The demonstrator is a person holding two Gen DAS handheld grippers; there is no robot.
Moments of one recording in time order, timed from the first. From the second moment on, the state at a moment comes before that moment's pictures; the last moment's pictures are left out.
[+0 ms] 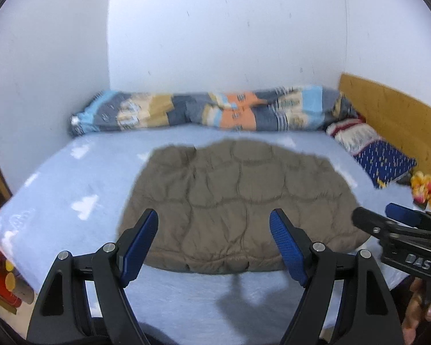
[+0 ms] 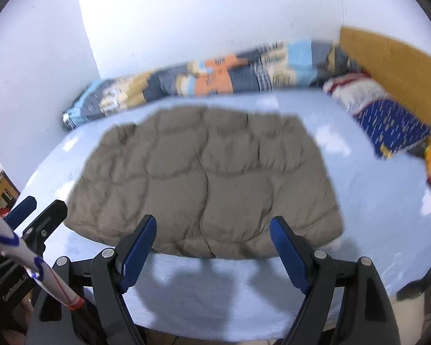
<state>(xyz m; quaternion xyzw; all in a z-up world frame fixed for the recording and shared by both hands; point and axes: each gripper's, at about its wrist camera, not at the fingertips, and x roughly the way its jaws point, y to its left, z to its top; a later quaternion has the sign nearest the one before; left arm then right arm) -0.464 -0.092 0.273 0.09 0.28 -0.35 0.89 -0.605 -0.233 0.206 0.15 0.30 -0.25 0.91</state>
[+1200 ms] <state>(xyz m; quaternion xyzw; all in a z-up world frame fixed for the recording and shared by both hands) -0.537 -0.005 0.350 0.05 0.17 -0.30 0.94 -0.707 -0.106 0.290 0.07 0.14 -0.25 0.96</state>
